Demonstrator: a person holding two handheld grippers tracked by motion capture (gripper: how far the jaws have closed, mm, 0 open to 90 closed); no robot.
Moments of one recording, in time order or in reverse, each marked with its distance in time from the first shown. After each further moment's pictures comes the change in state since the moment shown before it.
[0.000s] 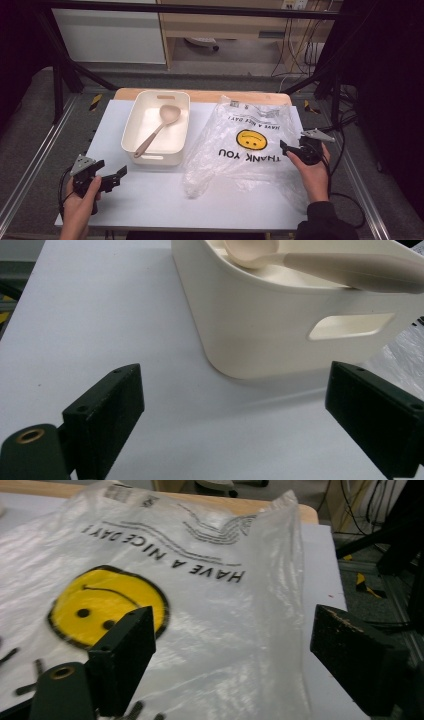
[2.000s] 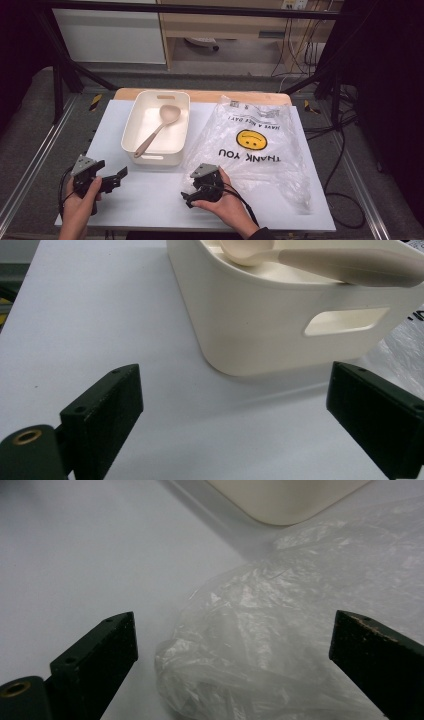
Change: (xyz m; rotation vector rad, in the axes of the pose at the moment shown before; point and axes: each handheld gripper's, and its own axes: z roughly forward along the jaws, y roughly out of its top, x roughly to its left) left arm -0.001 0.000 -0.001 0.007 -0.010 0.017; right arm 0.285 -0.044 0.010 0.202 0.562 -0.410
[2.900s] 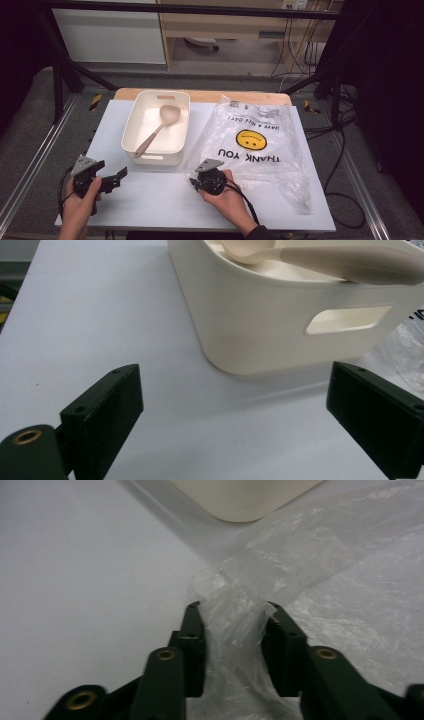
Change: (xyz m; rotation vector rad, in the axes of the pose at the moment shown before) left arm 0.001 0.000 0.000 0.006 0.003 0.002; right arm -0.022 -0.003 0.006 -0.018 -0.039 0.037
